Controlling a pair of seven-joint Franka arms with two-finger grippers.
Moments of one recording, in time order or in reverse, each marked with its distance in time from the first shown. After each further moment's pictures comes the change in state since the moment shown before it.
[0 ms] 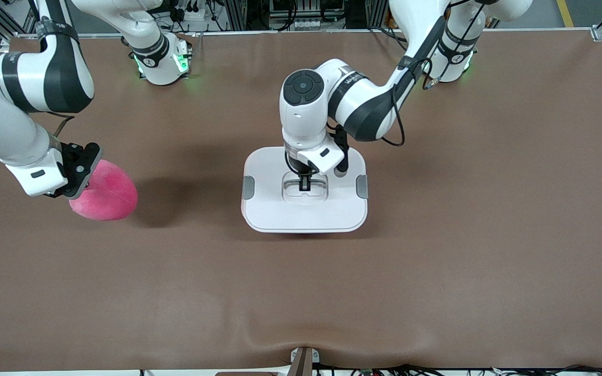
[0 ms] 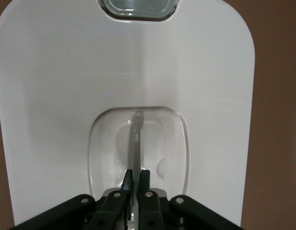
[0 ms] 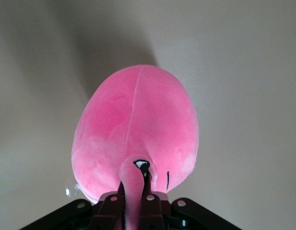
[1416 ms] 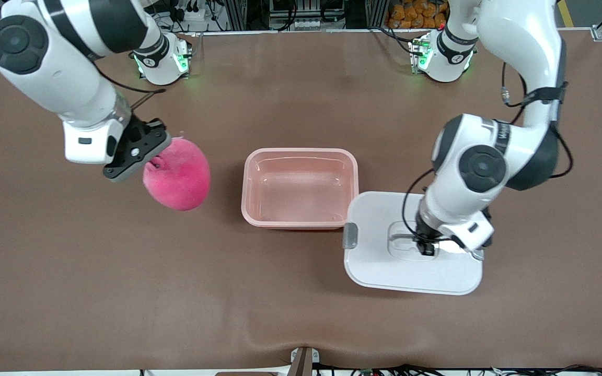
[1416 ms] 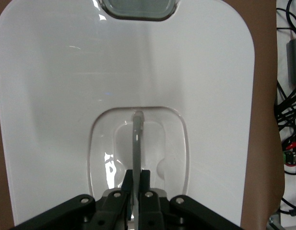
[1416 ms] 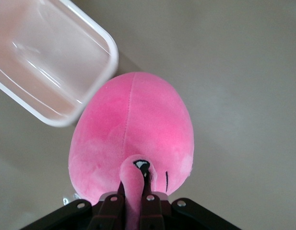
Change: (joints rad) left arm 0.389 -0.039 0.069 -0.001 -0.074 -0.048 0.598; right arm 0.301 0.058 0.019 0.316 0.251 -0.215 0.856
